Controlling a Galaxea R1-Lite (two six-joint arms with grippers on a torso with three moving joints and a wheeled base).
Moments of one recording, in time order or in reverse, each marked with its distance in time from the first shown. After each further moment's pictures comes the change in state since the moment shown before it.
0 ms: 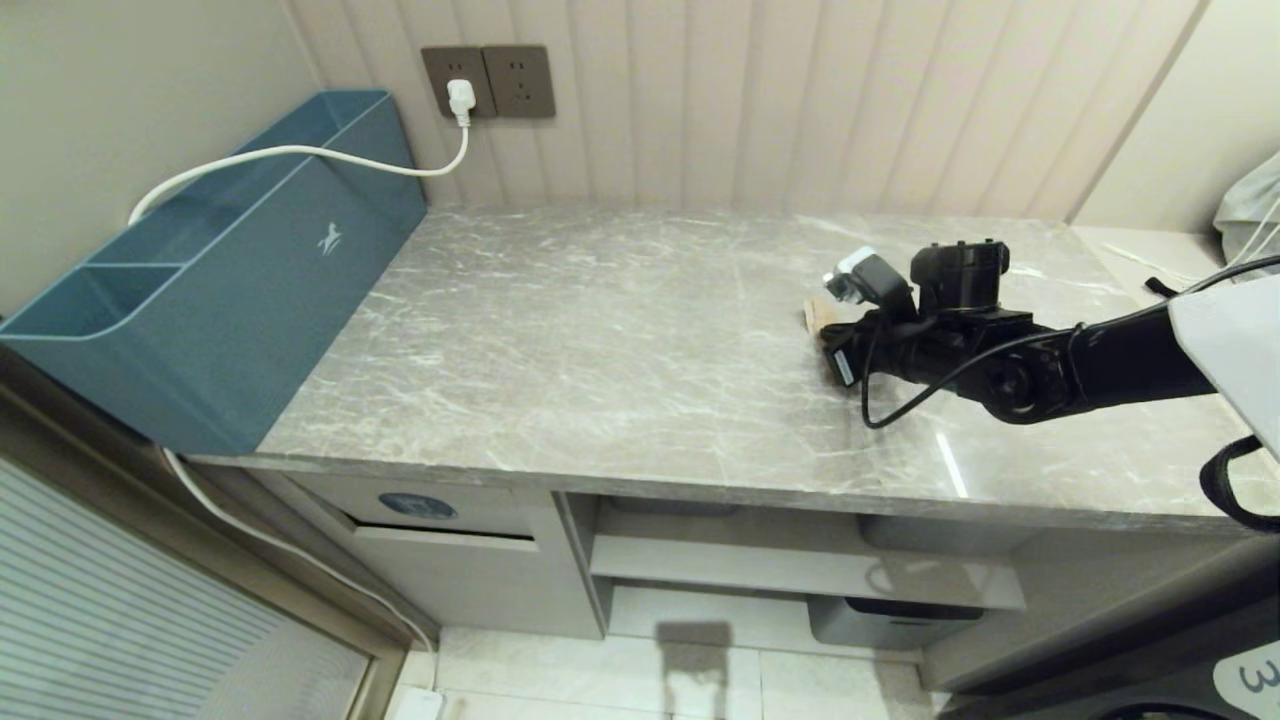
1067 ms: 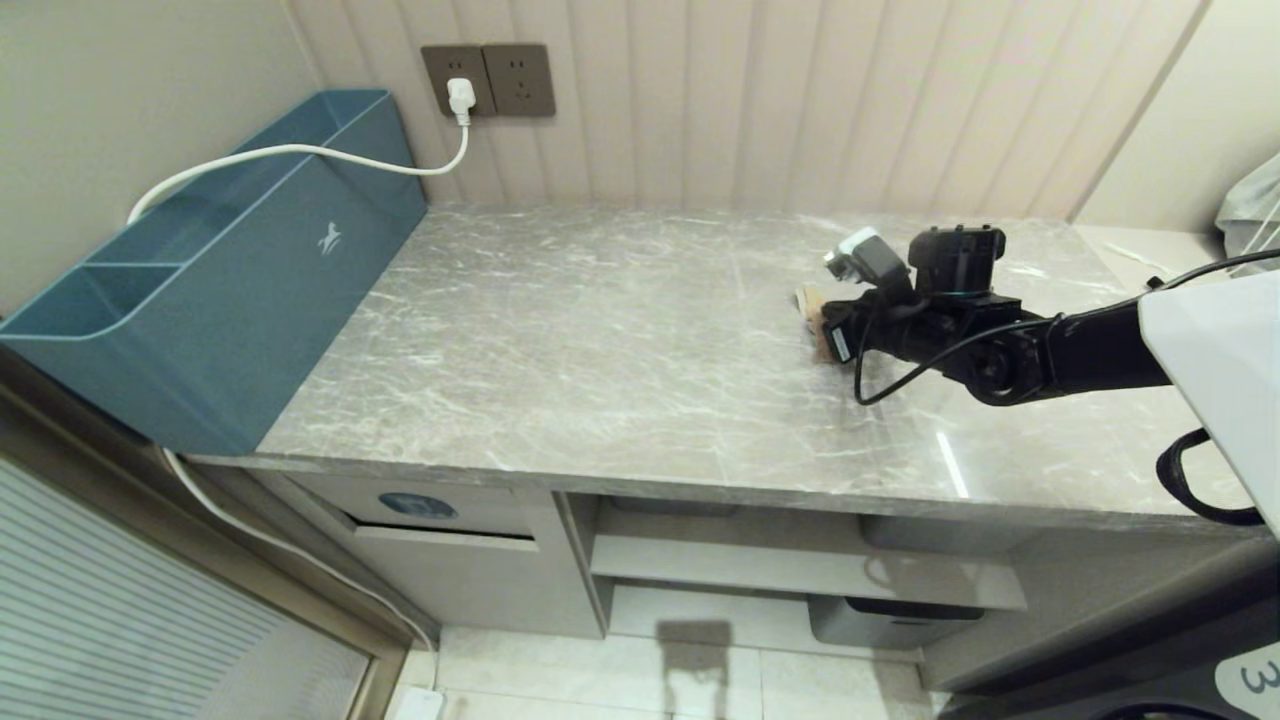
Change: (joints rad) left arm 0.000 0.000 0.000 0.000 0.000 0.000; right arm -0.022 0.076 -0.164 -0.025 0.001 0.000
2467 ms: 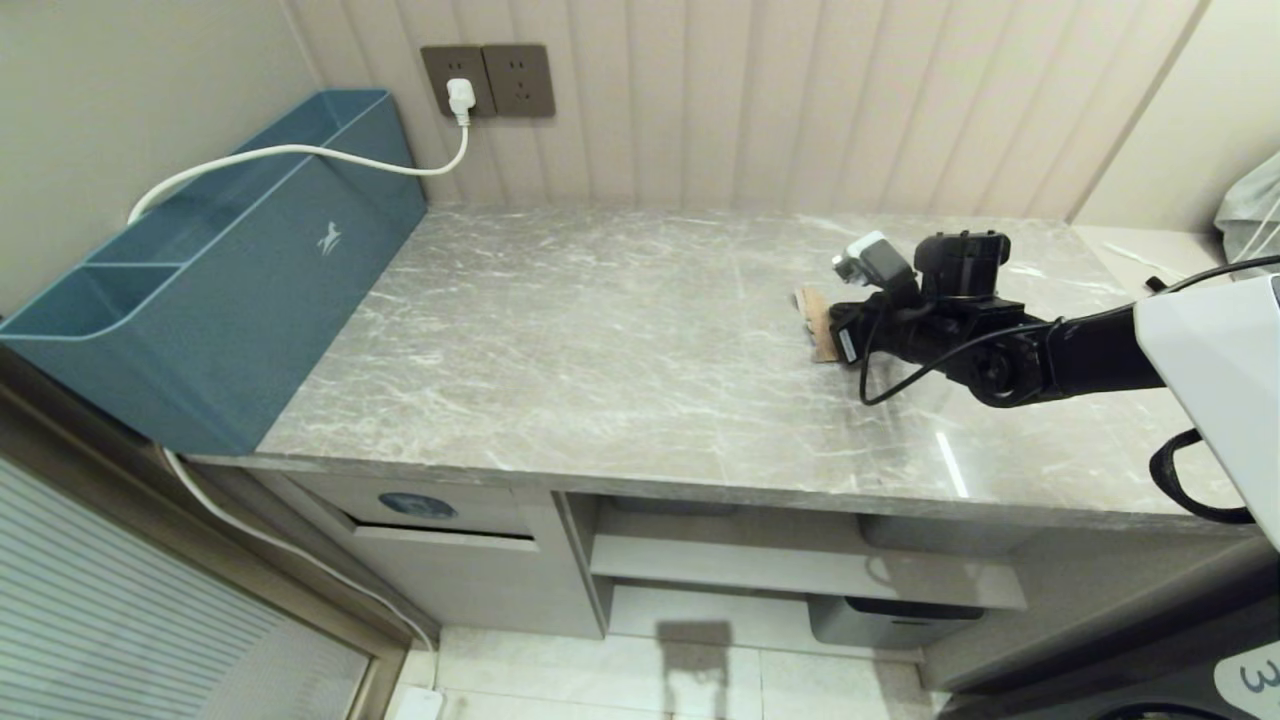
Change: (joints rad) left arm 0.001 0.000 0.000 0.000 0.000 0.000; right arm -0.025 0.024 -0.011 -0.007 -0.003 0.003
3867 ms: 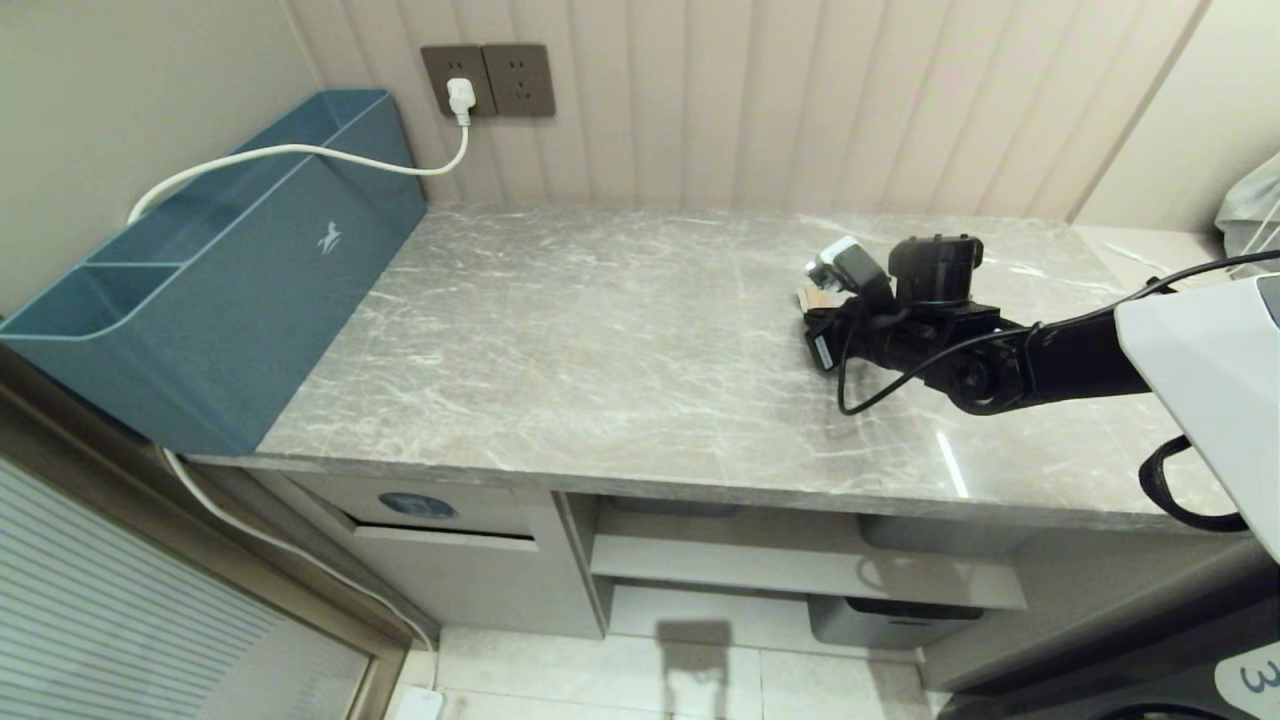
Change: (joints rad) left arm 0.000 0.000 0.000 0.000 0.000 0.000; right arm 0.058 -0.011 0.020 -0.013 0.001 0.000
